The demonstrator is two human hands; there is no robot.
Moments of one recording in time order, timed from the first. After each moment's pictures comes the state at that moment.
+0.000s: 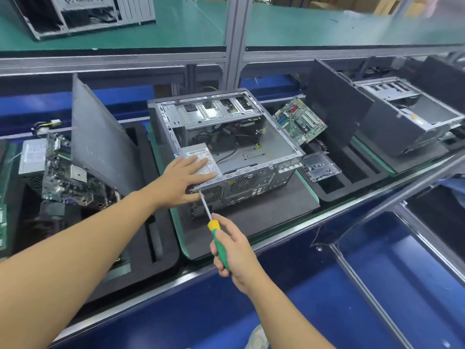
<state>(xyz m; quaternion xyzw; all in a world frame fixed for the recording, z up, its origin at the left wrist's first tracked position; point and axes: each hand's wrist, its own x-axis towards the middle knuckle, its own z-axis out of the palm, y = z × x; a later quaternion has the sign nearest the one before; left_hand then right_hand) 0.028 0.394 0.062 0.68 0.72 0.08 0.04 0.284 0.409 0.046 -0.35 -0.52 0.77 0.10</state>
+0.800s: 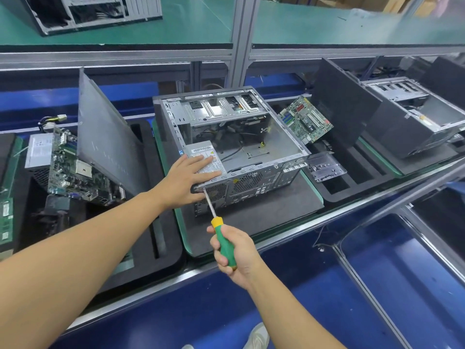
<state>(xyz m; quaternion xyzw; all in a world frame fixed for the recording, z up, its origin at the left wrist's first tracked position) 0.034 0.393 0.054 0.68 0.72 0.15 0.01 0.279 0.410 0.049 -0.37 -0.38 0.84 0.09</state>
